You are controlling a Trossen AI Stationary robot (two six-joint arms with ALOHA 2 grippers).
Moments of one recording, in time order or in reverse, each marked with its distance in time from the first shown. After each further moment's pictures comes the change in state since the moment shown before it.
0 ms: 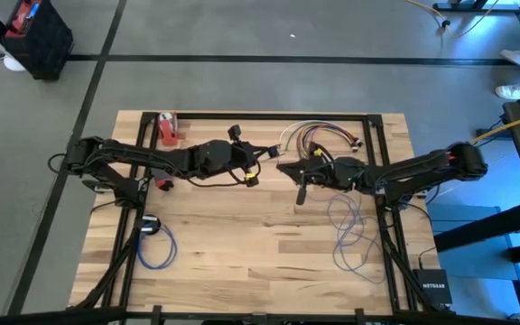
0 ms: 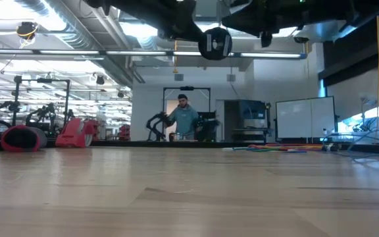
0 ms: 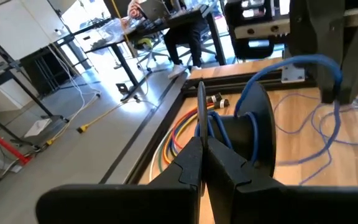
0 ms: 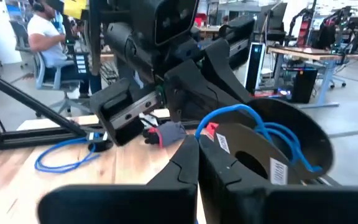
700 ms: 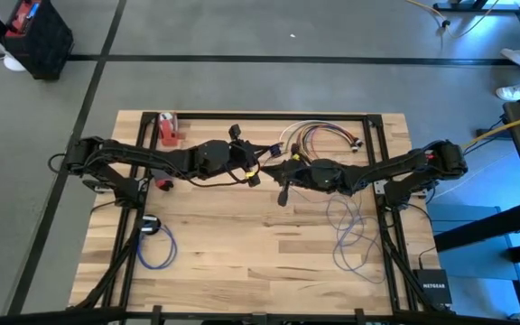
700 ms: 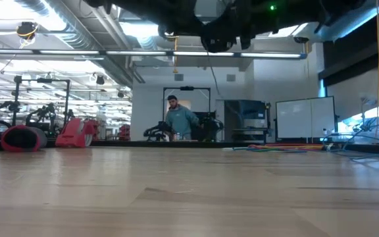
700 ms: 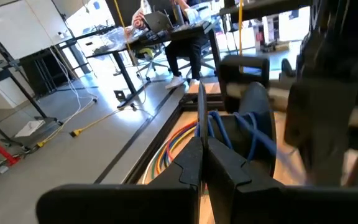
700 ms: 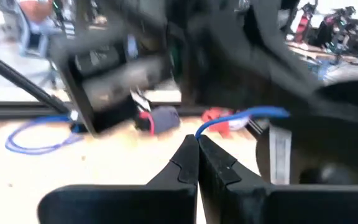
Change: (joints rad) left arm -0.004 0.000 0.000 0.070 0.001 -0.063; right arm 0.000 0.202 0.162 -0.071 0.039 -0.092
